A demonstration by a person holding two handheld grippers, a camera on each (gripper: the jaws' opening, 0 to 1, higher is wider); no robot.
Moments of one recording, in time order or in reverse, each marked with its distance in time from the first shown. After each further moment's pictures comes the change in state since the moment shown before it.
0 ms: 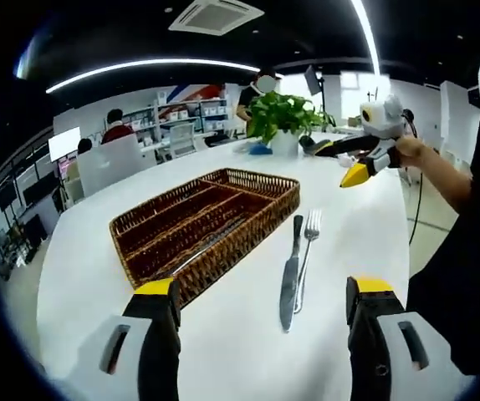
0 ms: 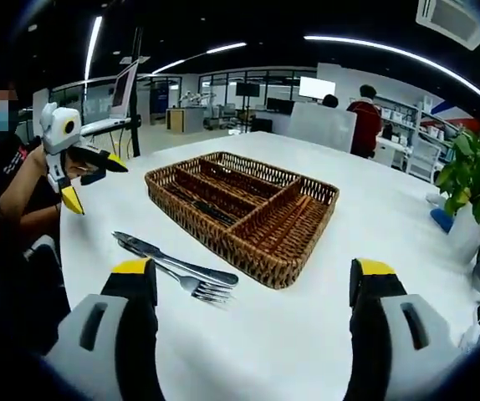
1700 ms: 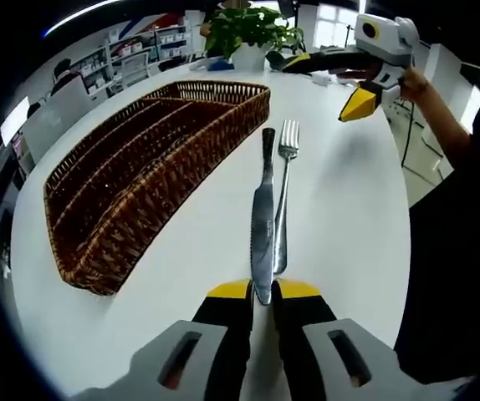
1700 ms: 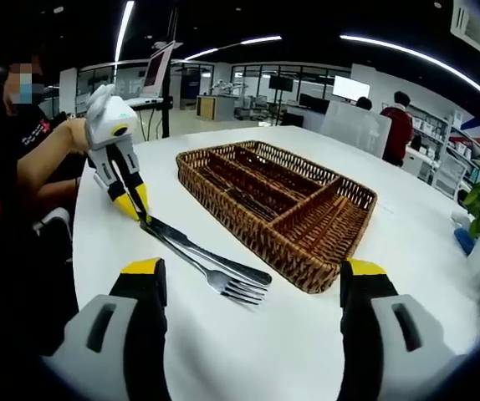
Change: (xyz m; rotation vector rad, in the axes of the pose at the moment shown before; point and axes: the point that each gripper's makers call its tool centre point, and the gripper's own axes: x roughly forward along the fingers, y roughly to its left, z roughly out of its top) left arm 0.039 -0.020 -0.056 0.008 0.393 -0.190; right arm 0.019 0.037 -0.009 -0.132 0.040 0.157
